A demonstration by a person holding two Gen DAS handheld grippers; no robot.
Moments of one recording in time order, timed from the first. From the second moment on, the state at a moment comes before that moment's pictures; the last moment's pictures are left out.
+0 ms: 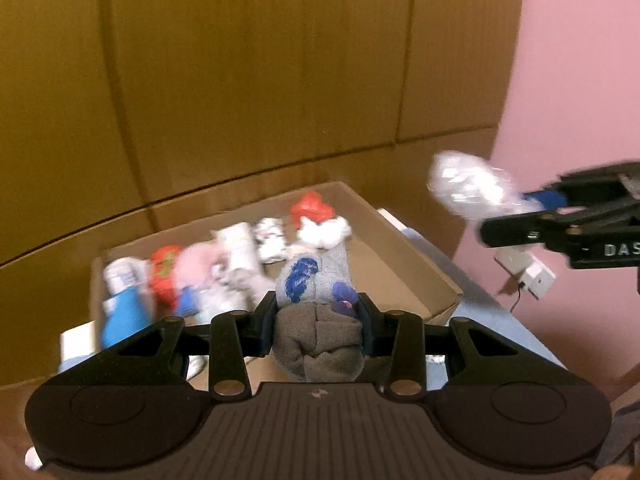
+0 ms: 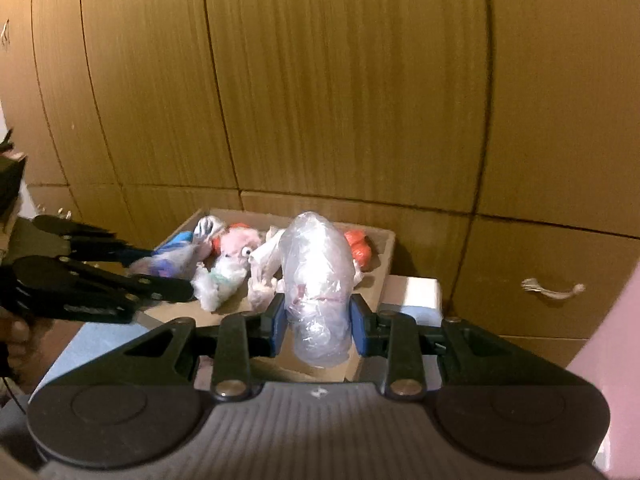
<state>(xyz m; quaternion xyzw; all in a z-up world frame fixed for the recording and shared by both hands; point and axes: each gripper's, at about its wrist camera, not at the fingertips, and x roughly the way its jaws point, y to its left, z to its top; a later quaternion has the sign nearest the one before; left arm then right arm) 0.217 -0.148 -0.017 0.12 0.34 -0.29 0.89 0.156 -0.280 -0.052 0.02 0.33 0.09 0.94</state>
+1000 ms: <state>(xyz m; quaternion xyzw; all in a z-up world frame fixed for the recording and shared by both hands) 0.318 -0.205 -0.101 0.12 0.42 -0.30 0.85 0.252 -0.252 -0.132 -0.15 0.42 0.13 0.88</state>
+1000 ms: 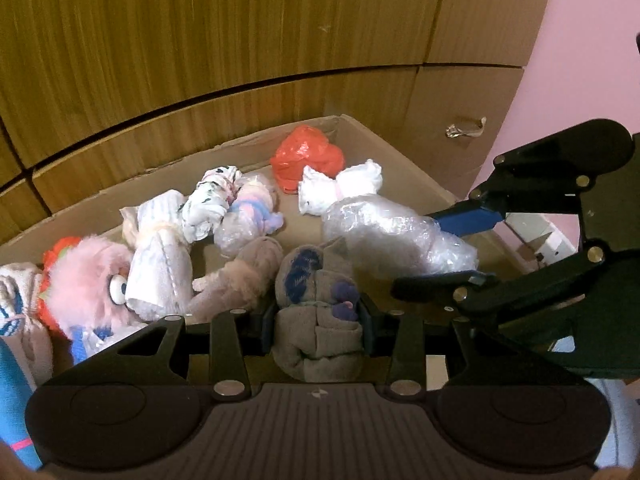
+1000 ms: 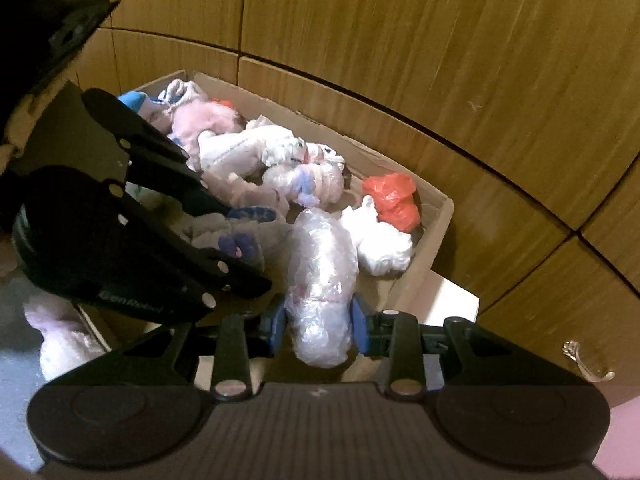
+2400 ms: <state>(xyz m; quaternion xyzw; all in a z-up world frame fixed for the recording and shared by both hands) 0.104 -0.172 -0.020 0.11 0.31 -0.11 0.94 0.080 -0.206 -0.064 0.00 0.34 0.08 0.94</state>
